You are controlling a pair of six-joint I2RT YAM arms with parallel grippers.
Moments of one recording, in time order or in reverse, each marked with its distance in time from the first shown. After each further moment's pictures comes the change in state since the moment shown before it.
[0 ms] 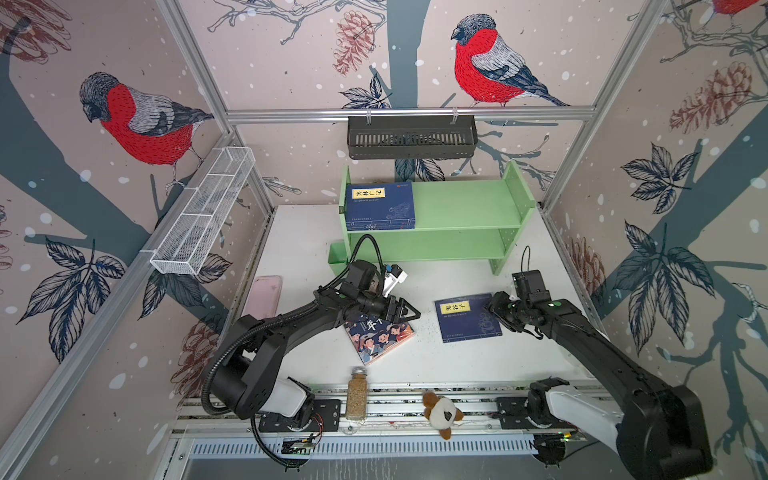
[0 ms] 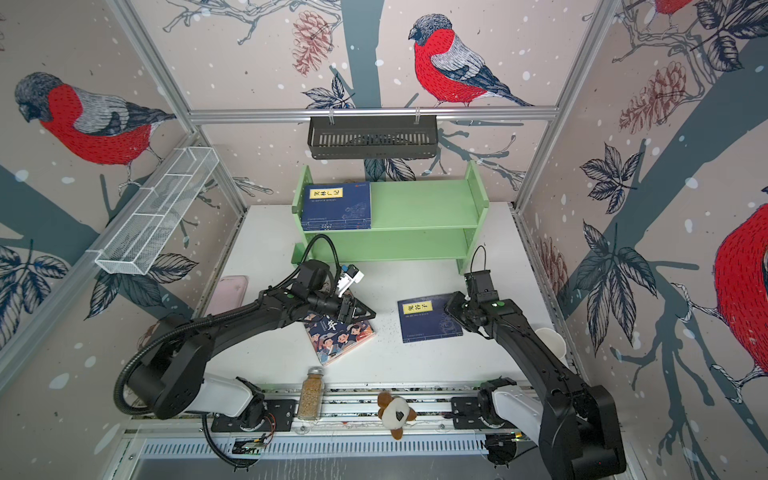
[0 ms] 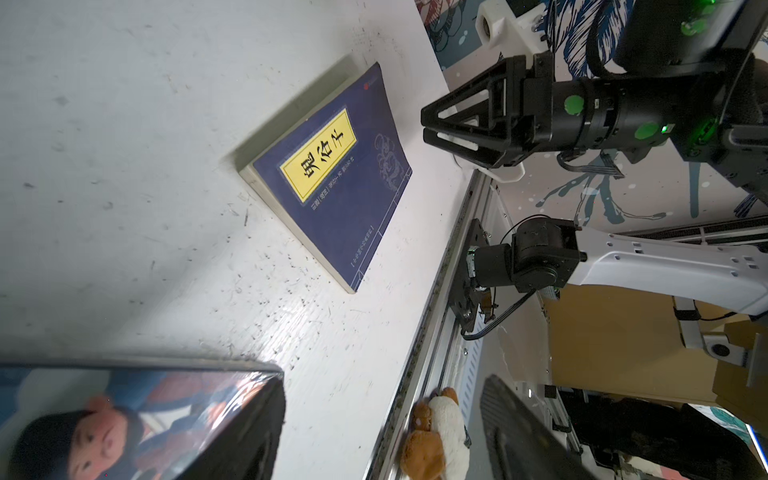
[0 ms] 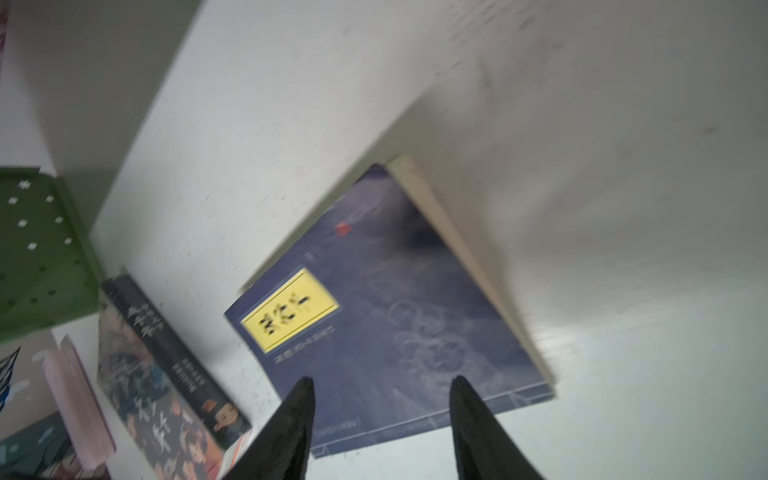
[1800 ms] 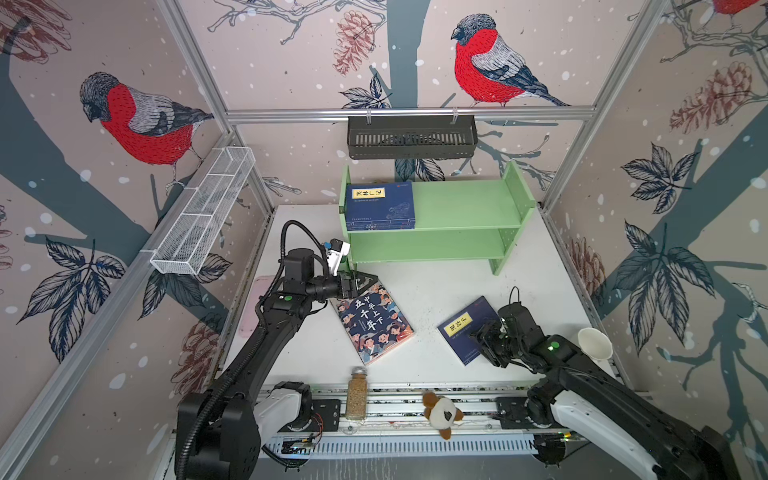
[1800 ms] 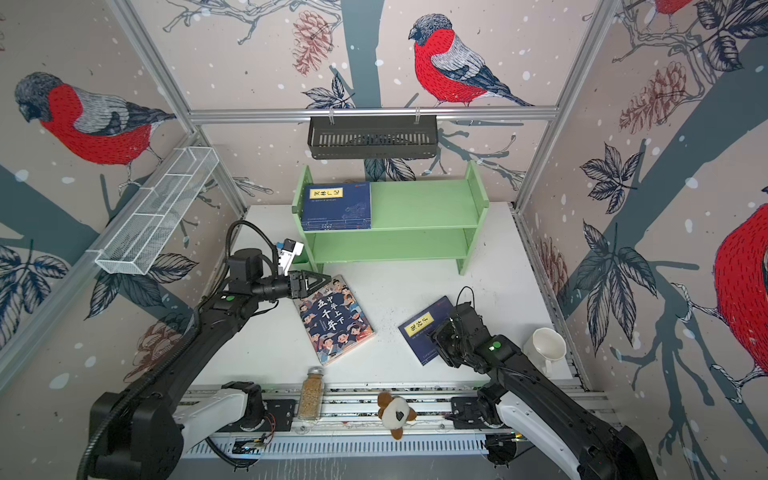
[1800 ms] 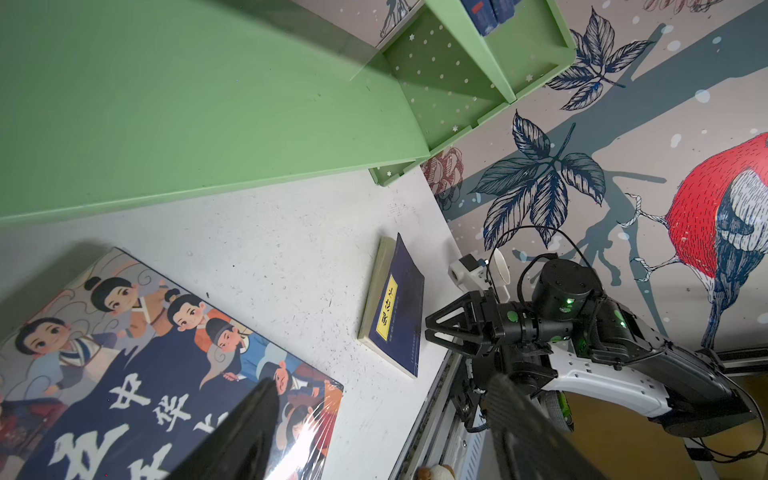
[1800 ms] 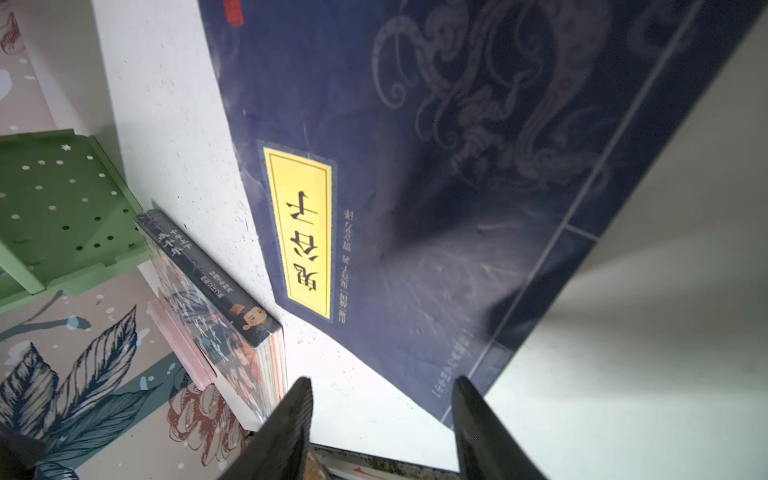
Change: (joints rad) left arm 0.440 -0.372 -0.009 -0.156 0.072 -0.009; right arm 0.382 -0.320 -0.226 -0.006 -0.025 0.571
